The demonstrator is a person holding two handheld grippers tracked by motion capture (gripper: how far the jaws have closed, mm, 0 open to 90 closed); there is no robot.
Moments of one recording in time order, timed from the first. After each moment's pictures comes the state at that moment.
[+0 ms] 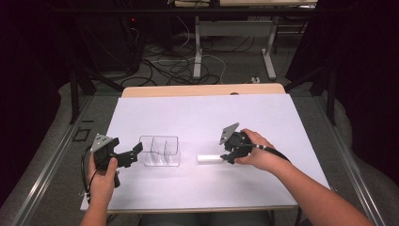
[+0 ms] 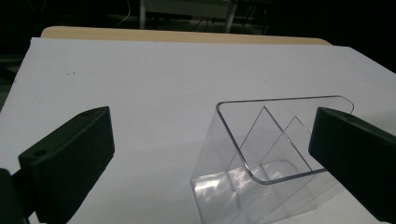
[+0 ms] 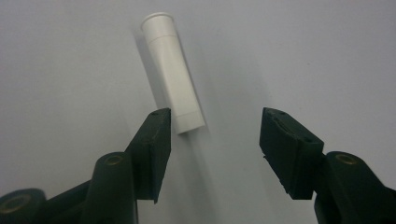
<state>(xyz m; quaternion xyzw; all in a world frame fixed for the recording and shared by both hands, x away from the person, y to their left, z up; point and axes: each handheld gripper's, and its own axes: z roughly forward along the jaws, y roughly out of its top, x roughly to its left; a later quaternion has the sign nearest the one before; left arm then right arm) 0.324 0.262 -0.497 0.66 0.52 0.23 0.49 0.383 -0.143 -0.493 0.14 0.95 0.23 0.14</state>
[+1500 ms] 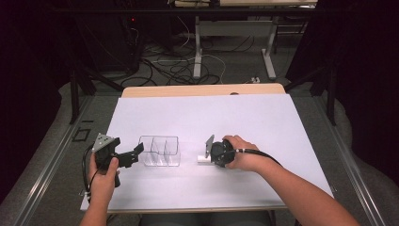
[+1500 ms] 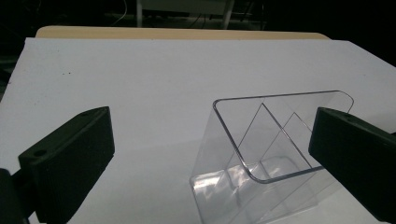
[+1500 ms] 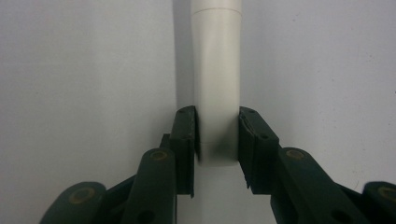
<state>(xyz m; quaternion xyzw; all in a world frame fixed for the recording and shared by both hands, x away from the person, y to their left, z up) 0.326 0.259 -0.497 0.67 0.52 0.23 0.48 0.389 -0.103 -0.530 0.02 0.98 0.13 0.12</state>
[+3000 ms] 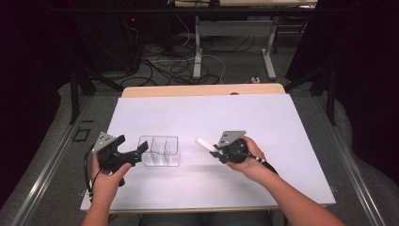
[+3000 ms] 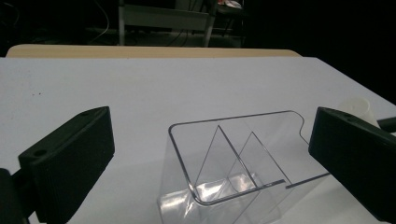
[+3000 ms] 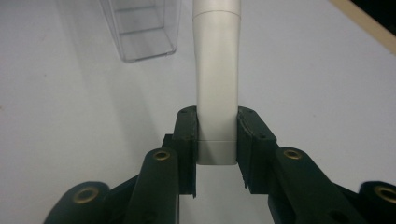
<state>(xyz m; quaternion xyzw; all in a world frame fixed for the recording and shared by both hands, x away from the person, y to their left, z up) 0.319 0.243 -0.483 0.67 0.48 0.23 0.52 0.363 -0.140 -0.506 0.19 0.88 0.39 0.17</state>
